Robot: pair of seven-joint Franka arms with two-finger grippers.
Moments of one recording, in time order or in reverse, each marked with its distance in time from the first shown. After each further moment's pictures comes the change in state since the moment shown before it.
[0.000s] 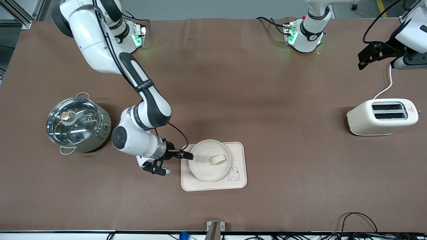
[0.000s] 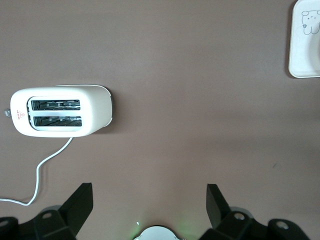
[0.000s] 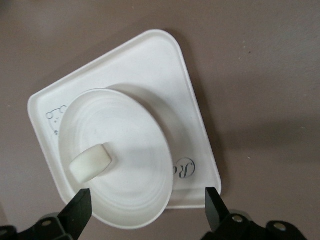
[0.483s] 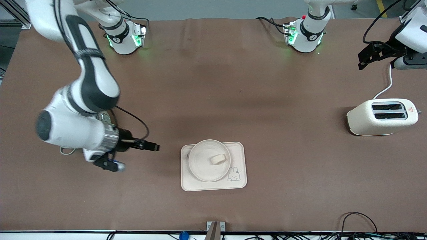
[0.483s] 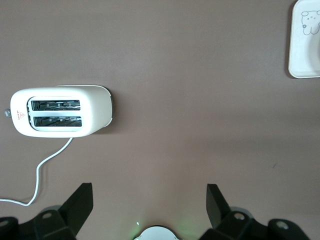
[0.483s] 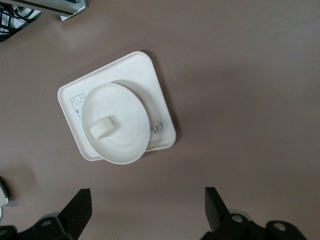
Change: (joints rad) left arm 0.000 0.000 0.000 0.000 0.000 0.000 0.000; right arm -0.159 -0.285 -0.024 -0.005 -0.065 -0.407 -0.003
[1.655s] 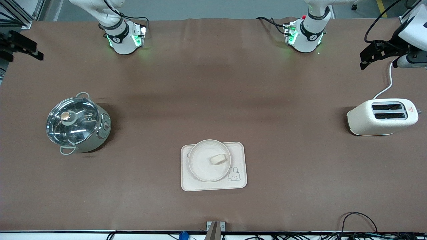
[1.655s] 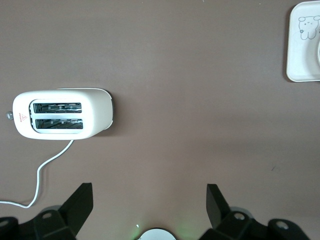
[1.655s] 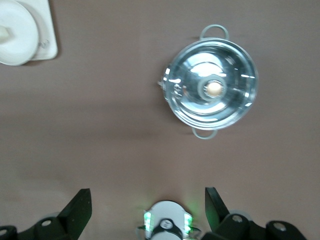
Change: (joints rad) left arm 0.001 0.000 0.001 0.013 0.000 0.002 0.000; right arm -0.298 -0.541 -0.002 -0.034 -0.368 -0.650 -0.424
